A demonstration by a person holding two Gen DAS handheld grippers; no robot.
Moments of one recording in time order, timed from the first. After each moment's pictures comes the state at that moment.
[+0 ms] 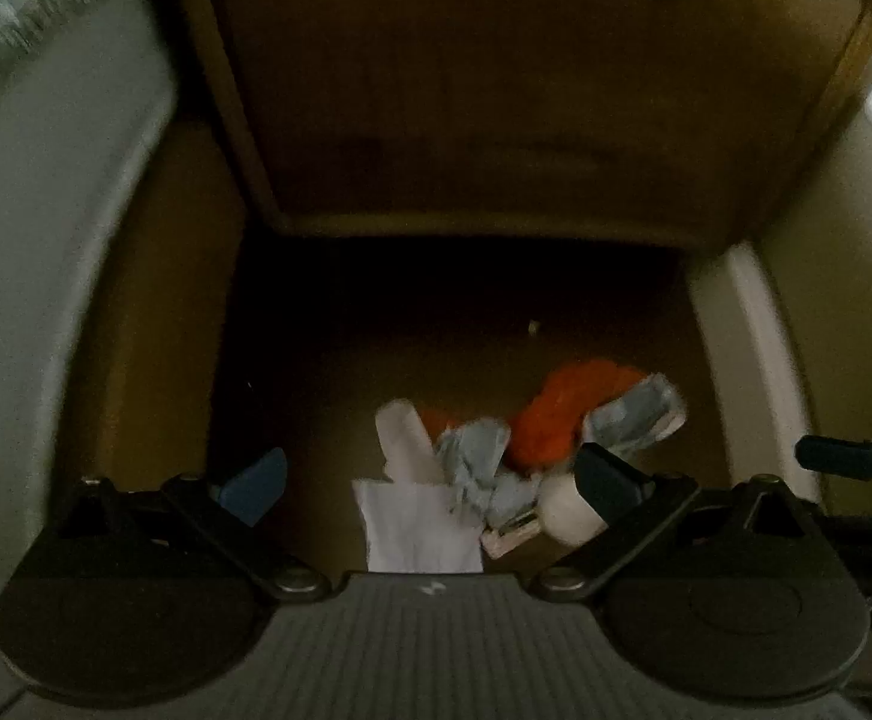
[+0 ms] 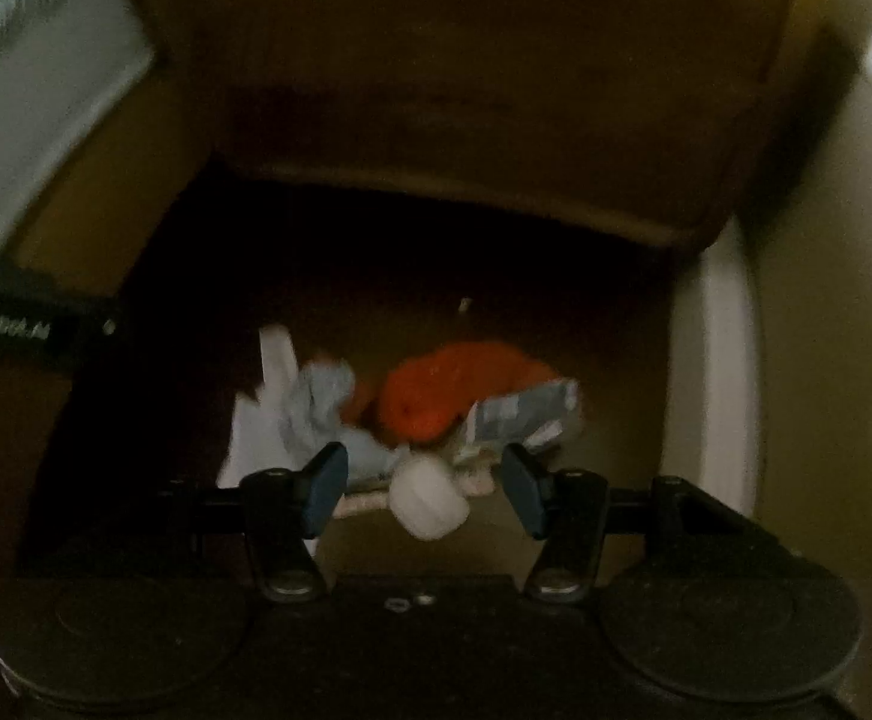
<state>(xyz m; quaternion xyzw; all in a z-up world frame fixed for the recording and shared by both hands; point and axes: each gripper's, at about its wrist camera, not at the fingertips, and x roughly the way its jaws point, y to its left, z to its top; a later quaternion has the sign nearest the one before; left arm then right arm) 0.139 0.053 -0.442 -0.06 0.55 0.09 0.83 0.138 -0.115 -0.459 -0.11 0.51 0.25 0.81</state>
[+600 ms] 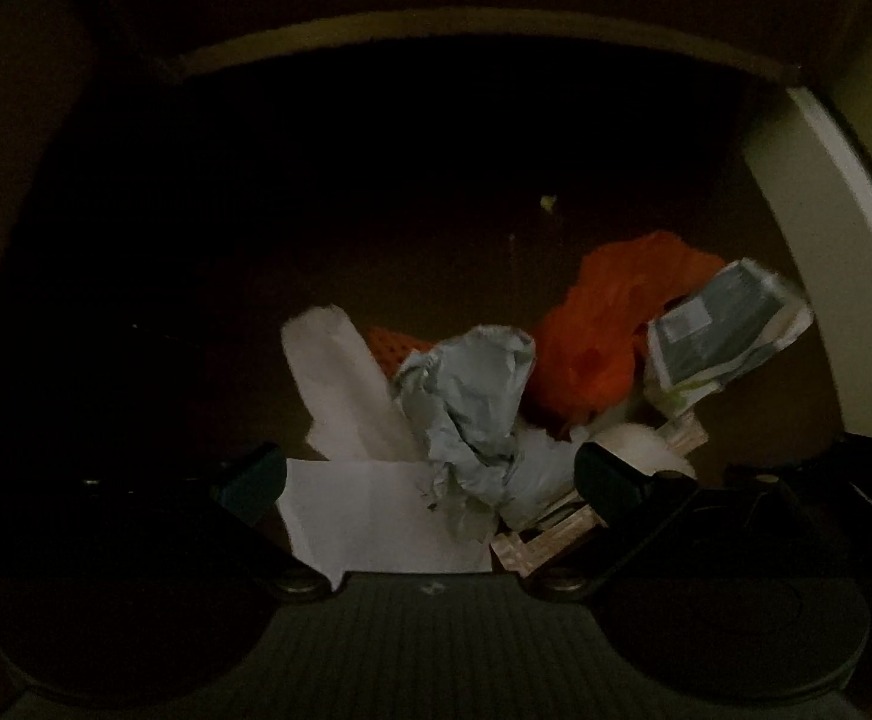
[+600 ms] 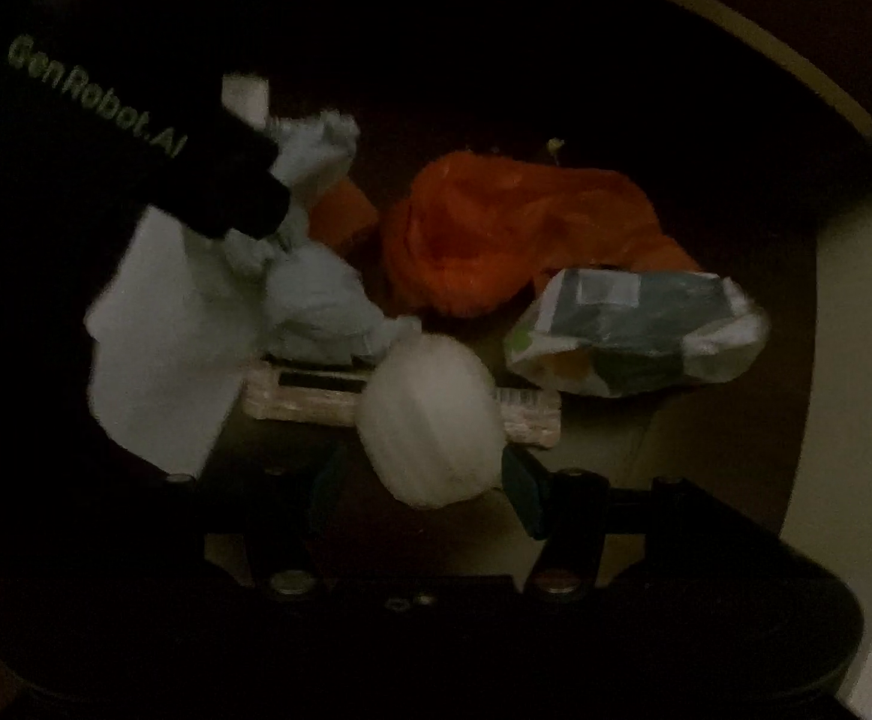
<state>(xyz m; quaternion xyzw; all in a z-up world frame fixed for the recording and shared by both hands) 0.170 0.031 -0.628 -0.04 0.58 0.07 0.81 0.140 -0.089 -0.642 -0.22 0.51 0.28 0.78</state>
